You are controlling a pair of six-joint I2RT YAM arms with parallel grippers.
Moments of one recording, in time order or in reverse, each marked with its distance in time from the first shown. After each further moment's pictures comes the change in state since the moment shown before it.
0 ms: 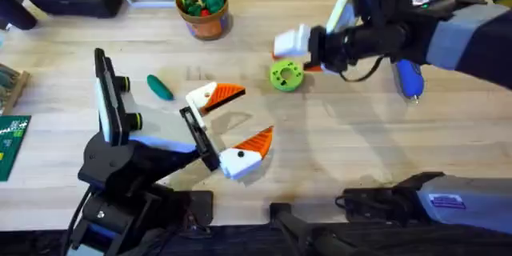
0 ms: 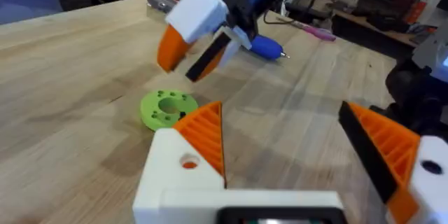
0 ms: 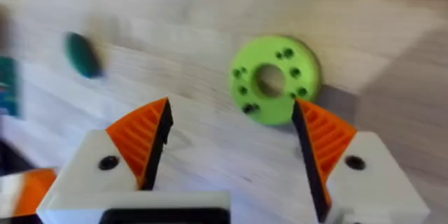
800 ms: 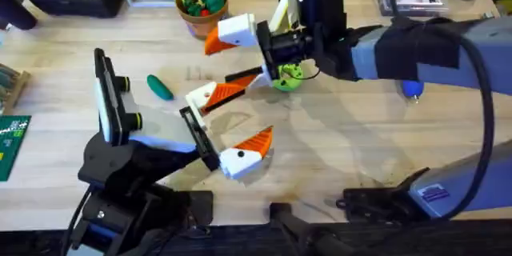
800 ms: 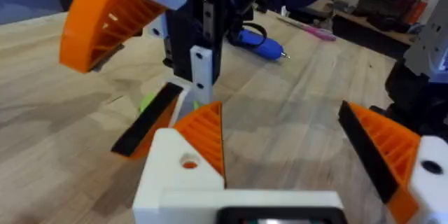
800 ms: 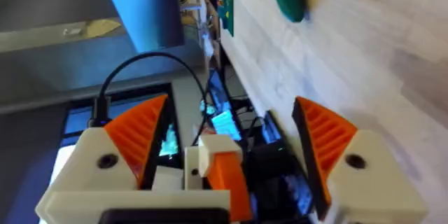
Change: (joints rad) left arm 0.000 0.000 0.000 0.000 -0.002 0.000; right arm 0.195 0.261 -0.019 0.780 -0.592 0.689
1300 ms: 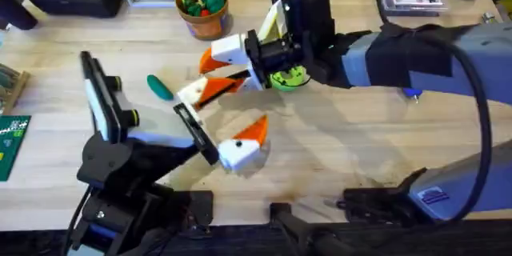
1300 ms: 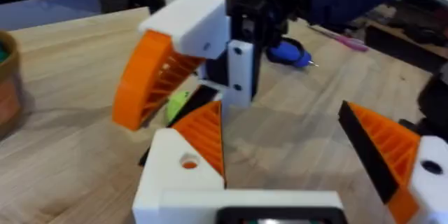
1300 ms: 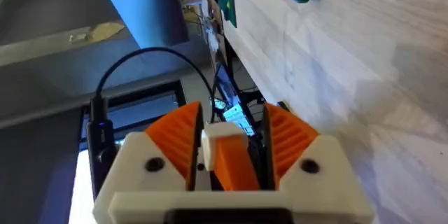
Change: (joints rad) left arm 0.020 0.000 0.000 0.003 -0.087 0.000; right arm 0.079 0.000 0.000 -0.003 0.019 0.094
